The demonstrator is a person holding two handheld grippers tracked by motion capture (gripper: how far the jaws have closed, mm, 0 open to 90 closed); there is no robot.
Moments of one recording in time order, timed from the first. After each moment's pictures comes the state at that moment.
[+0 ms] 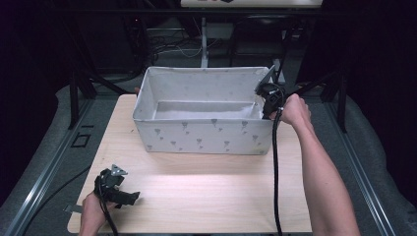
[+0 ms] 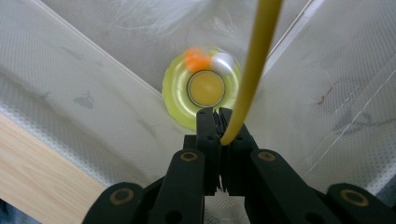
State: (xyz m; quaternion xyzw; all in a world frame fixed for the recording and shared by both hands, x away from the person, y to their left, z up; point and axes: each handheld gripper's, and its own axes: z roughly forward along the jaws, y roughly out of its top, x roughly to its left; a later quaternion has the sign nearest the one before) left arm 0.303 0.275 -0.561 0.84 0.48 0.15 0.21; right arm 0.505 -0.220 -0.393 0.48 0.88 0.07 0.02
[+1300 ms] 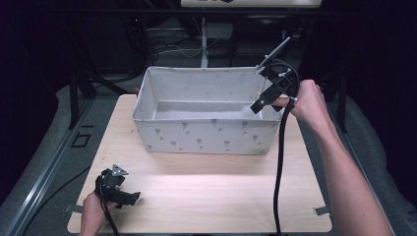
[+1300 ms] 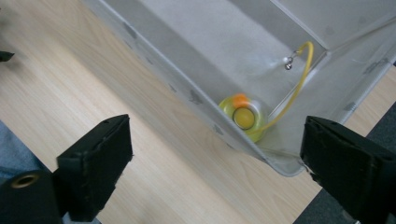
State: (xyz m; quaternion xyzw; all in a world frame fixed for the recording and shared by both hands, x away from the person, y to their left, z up) left arm 0.303 0.273 -0.561 0.84 0.48 0.15 0.21; right arm 0.430 -0.198 -0.278 0.42 0.89 0.19 0.08
